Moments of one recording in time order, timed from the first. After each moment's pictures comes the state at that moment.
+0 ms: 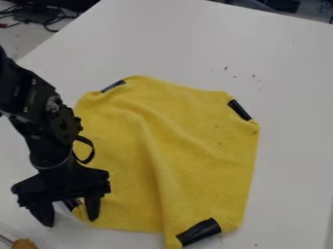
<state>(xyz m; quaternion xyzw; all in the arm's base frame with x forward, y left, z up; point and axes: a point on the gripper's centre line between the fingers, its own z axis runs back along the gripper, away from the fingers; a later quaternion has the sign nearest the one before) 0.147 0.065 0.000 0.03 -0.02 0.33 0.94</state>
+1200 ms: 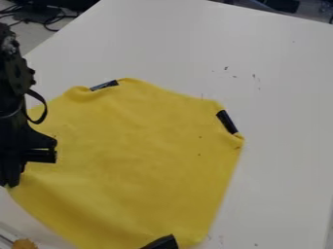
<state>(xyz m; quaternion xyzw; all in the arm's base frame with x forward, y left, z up) 0.132 0.126 0.056 0.12 0.01 0.27 0.96</state>
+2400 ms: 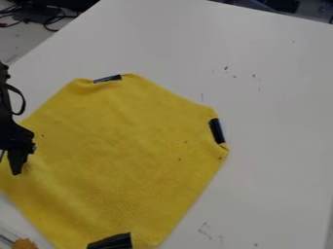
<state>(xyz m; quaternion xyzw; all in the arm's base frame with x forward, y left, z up) 0.146 0.180 0.031 0.11 0.02 0.22 0.97</state>
